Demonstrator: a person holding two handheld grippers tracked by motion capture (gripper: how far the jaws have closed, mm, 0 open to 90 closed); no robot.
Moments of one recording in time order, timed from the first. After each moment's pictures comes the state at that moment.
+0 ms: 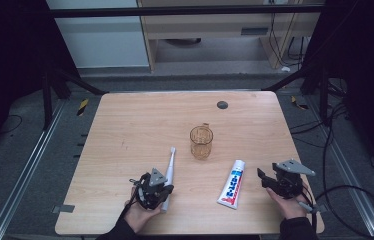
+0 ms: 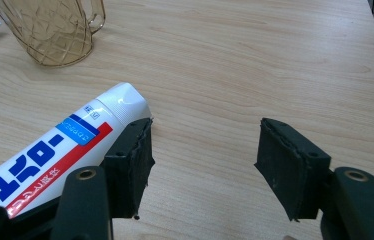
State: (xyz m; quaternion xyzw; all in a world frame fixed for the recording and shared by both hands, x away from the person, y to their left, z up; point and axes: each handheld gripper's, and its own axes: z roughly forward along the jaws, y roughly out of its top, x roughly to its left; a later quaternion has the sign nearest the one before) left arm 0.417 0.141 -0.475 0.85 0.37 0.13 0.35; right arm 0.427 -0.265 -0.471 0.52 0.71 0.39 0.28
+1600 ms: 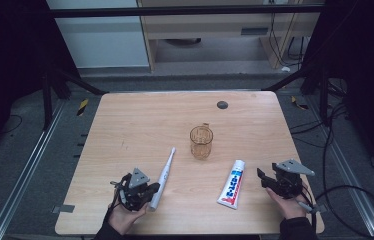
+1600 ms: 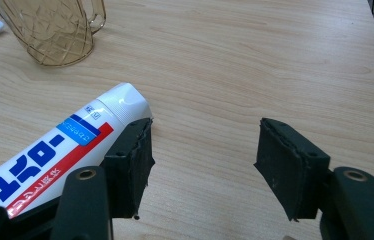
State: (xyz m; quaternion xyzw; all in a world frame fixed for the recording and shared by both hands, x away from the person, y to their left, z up) left arm 0.411 0.184 -0.453 0.82 0.41 0.16 0.38; right arm 0.427 -0.264 -0.471 0.52 0.71 0.39 0.28
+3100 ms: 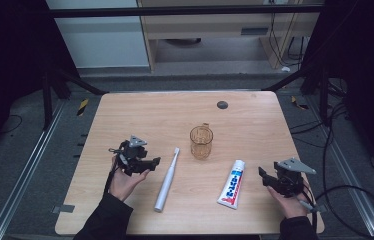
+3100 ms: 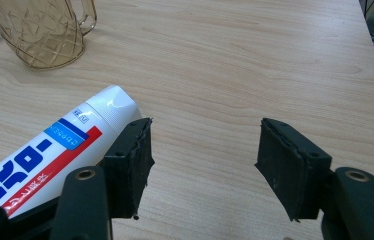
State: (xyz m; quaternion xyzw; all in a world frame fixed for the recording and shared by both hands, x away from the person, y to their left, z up) left arm 0.496 0.184 -0.429 0.81 0.45 0.17 0.34; right arm 0.431 -0.267 -0.469 0.53 0.71 0.38 0.28
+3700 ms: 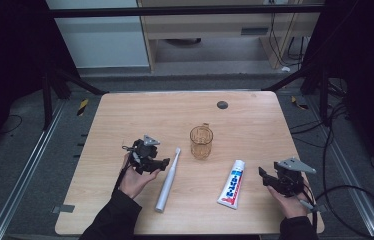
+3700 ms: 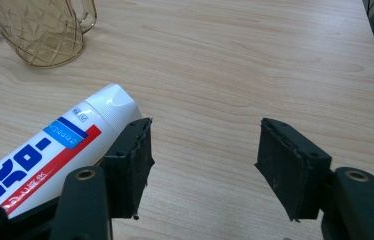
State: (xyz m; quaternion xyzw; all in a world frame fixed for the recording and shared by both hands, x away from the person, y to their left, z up) left arm 0.503 0.153 -0.434 0.83 0.44 0.15 0.32; right arm 0.432 -0.269 -0.469 0.52 0.71 0.38 0.28
